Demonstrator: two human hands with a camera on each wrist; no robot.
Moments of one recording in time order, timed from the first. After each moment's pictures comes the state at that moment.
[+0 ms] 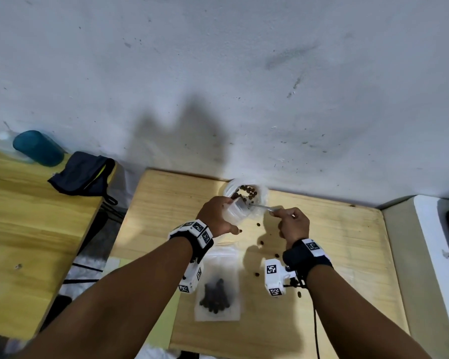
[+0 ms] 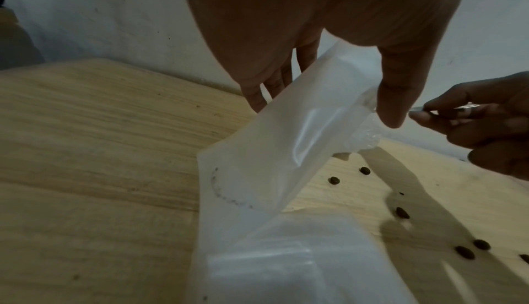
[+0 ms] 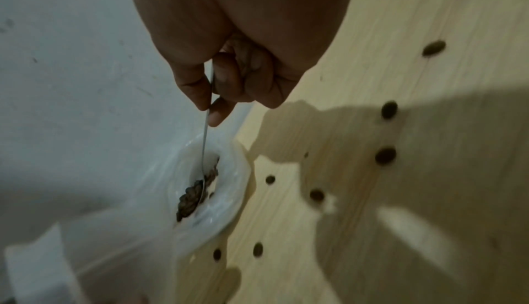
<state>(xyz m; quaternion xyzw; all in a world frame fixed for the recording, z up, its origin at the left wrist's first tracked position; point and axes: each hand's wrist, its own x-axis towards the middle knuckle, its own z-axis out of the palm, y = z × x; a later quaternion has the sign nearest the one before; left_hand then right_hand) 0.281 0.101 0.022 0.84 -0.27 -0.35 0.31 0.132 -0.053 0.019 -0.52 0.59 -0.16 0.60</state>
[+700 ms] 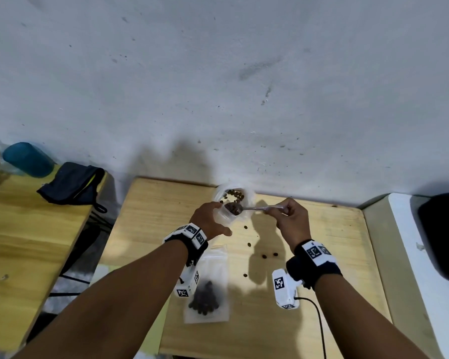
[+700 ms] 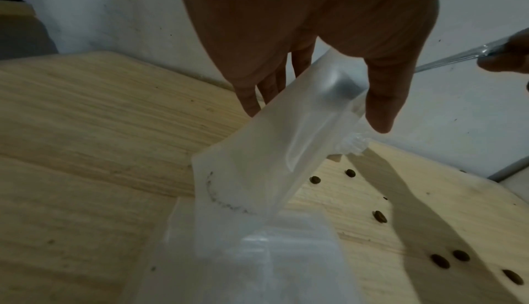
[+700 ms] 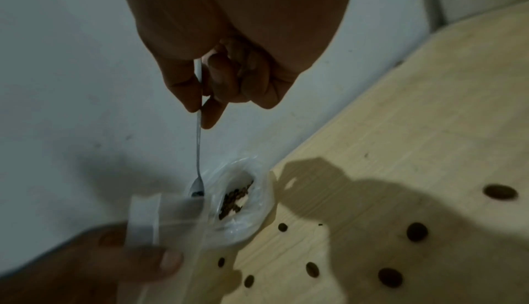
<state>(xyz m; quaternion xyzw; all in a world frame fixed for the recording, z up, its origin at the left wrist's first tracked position) 0.268 0.092 0.025 0.85 -0.23 -0.35 0.31 0.106 -0.064 0.064 -0.64 0.44 -0.21 0.60</state>
